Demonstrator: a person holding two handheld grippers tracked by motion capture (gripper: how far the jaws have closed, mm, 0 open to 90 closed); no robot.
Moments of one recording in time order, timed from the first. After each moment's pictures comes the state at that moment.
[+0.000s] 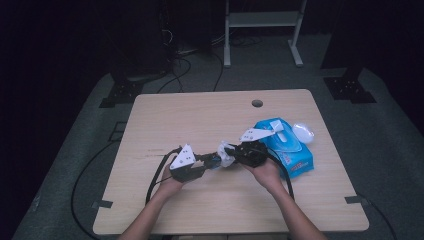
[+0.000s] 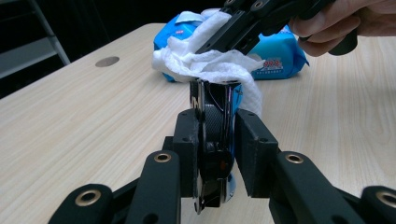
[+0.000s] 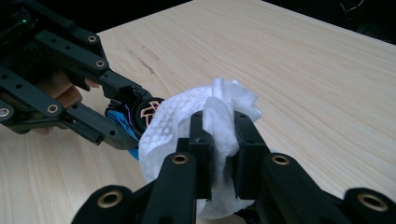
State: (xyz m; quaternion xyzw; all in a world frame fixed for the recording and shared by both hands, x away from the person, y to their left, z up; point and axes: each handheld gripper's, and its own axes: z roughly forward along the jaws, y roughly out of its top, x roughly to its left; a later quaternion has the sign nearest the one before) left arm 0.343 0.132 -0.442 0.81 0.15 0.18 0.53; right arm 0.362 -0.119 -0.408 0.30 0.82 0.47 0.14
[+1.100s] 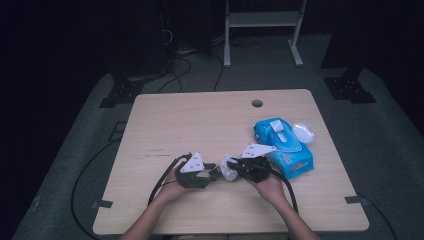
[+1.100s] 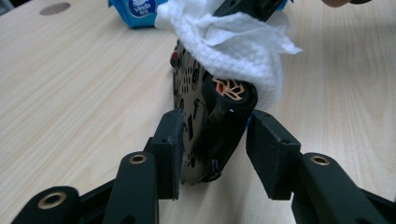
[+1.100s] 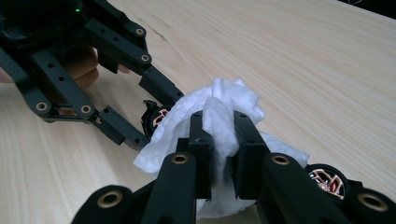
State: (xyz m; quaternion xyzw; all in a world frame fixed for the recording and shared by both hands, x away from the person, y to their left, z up) left arm 0.341 0.119 -0.466 0.87 0.13 0.12 0.47; right arm 0.331 -0.124 -0.432 0.29 0.83 0.46 0.14
